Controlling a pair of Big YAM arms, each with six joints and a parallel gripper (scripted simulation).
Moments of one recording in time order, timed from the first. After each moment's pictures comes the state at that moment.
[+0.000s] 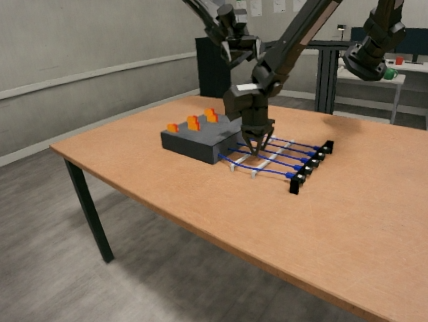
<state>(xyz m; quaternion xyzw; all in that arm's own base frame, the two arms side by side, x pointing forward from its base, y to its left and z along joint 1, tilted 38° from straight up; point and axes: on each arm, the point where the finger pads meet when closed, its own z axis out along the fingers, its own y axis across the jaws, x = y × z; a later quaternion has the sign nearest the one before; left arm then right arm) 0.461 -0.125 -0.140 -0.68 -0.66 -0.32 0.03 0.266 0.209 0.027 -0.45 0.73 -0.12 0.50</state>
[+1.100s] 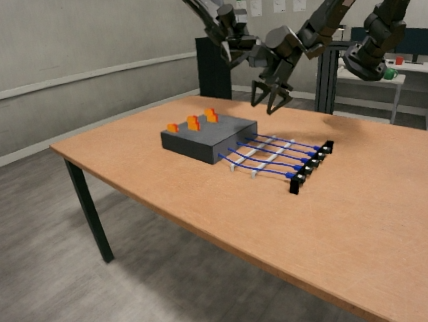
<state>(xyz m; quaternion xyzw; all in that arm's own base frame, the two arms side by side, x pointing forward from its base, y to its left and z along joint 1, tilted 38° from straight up) 0.392 -0.185 -0.043 -0.35 -0.82 -0.21 -0.39 0.266 0.209 0.027 -0.45 0.73 -0.12 0.50</state>
